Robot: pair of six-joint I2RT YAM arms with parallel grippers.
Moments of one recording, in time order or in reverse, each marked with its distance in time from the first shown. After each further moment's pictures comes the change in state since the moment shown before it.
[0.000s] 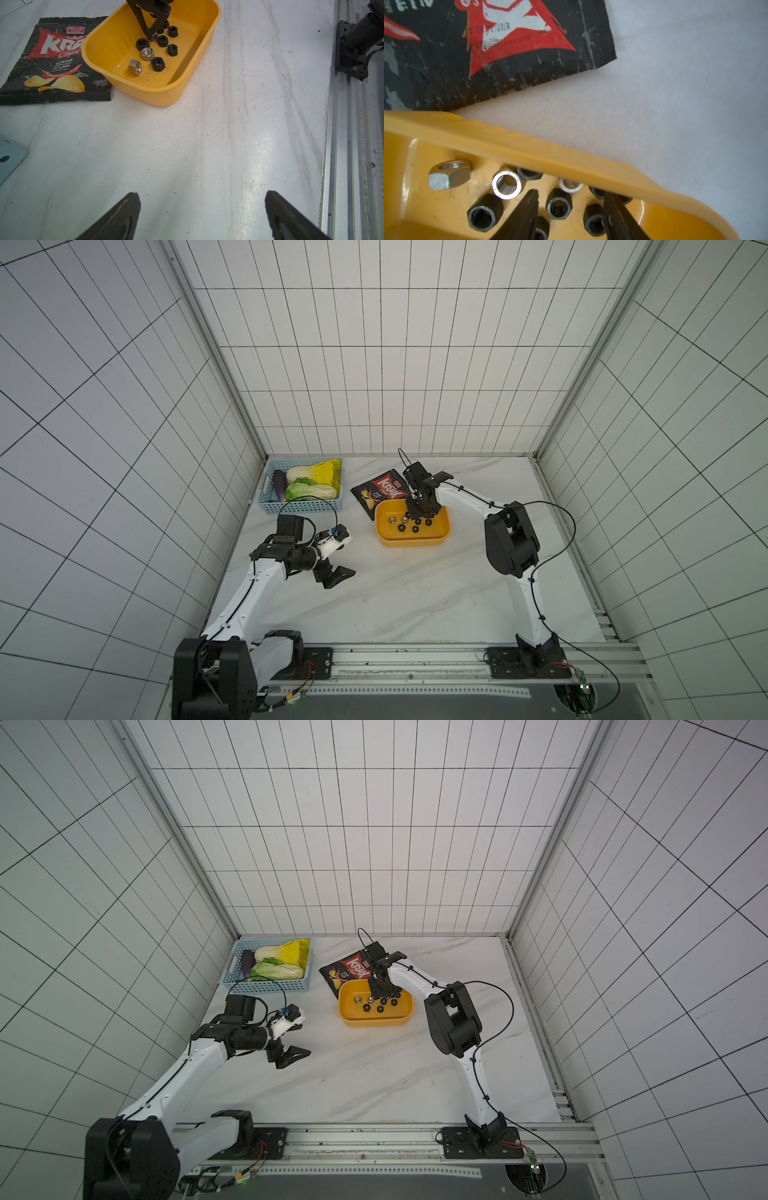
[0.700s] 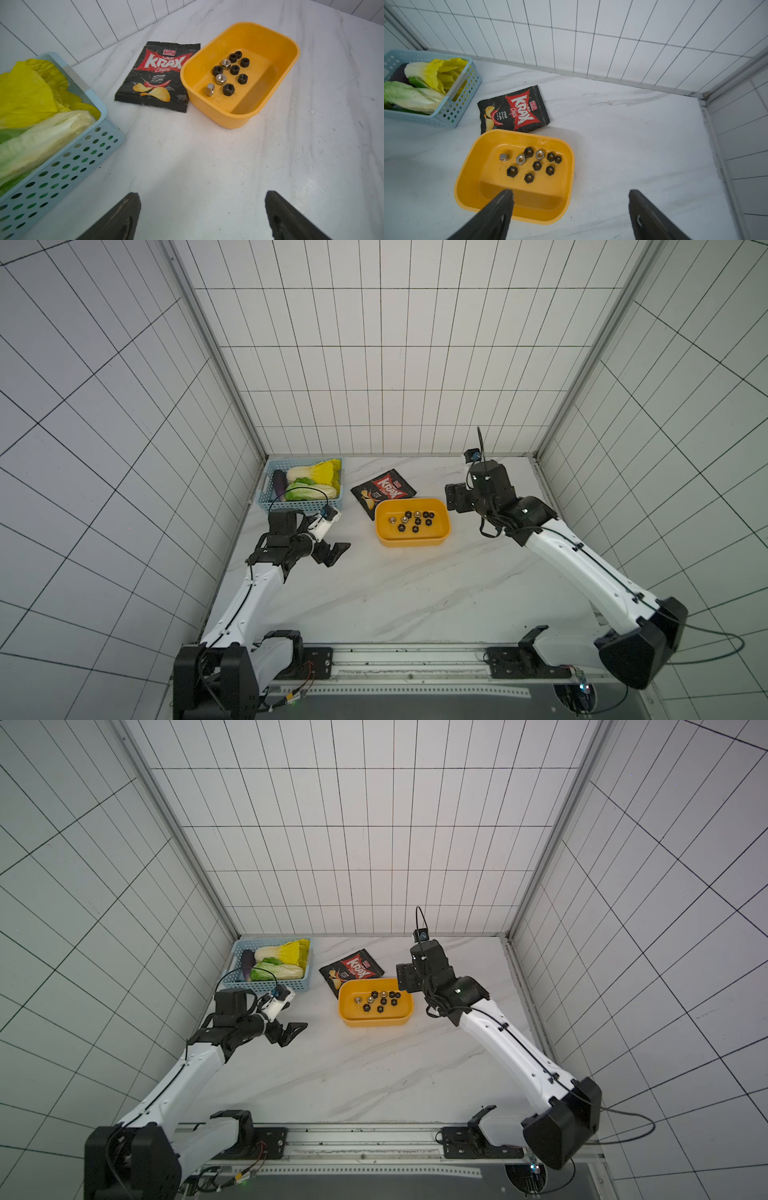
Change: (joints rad) left arm 0.039 -0.032 -0.047 0.394 -0.169 -0.349; right arm 0.000 -0.981 -0.605 0.256 0.230 -0.013
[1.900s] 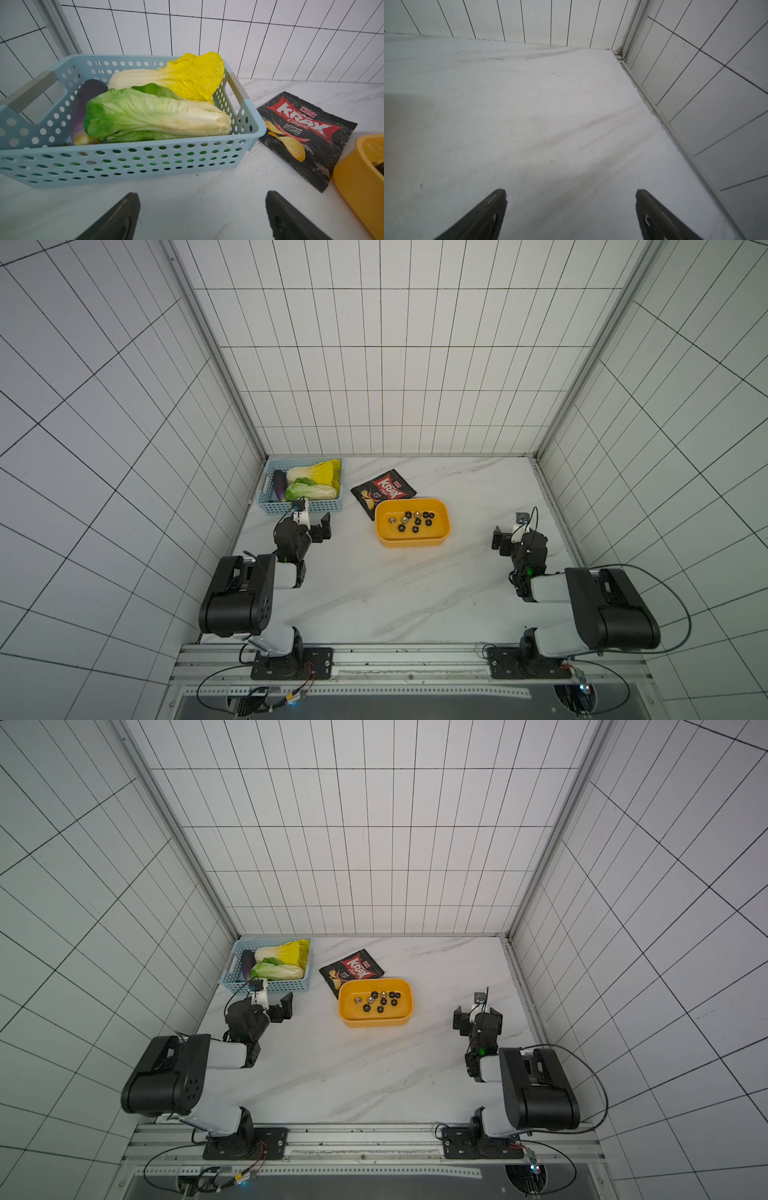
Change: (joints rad) left arm 0.049 0.489 -0.257 1.200 -0.452 -0.553; right arm -0.616 0.288 -0.998 1.503 -0.214 -0.253
